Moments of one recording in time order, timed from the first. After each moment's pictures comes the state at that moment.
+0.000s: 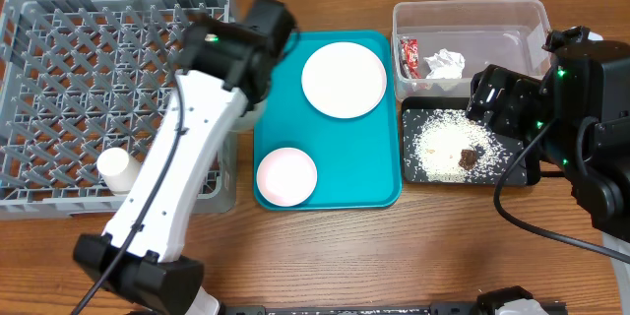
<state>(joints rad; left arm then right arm) -0.37 1.74 1.92 -1.66 -0.71 -0.63 0.23 1.20 1.69 -1.28 0.11 0.49</state>
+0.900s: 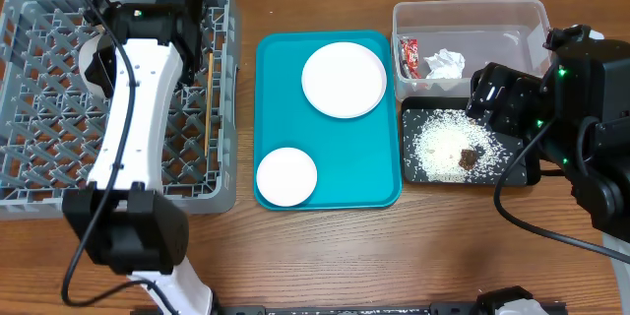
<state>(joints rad) -0.04 1.91 1.86 -1.41 -1.14 -0.67 0.23 1.20 1.69 -1.27 0.11 0.49</state>
